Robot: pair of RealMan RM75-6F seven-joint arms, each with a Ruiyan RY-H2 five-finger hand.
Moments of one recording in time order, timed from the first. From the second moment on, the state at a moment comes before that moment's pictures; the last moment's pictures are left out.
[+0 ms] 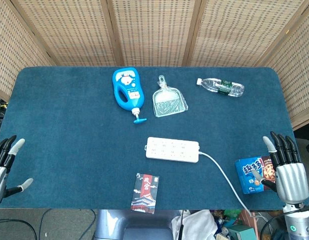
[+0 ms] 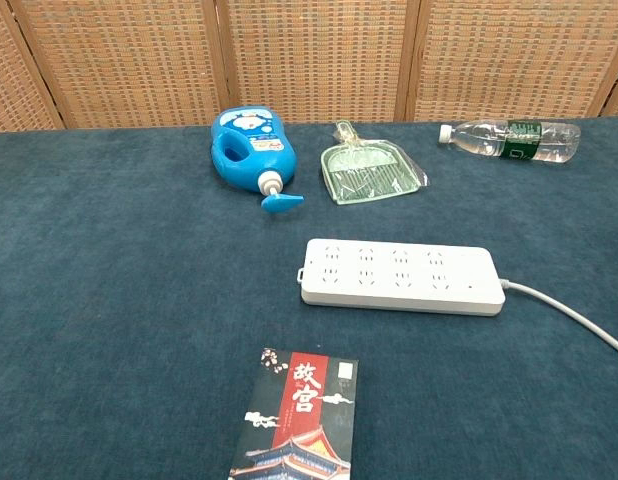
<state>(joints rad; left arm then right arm) -0.03 -0.97 -0.01 -1.89 1.64 1.60 0.15 0.09 -1.21 0.10 -1.58 -1.70 1.72 -0.07</state>
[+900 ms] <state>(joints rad) -0.08 -0.99 -0.07 -1.91 1.51 1.53 0.20 0.31 -1.25 0.13 -1.56 -1.70 1.38 -0.03</state>
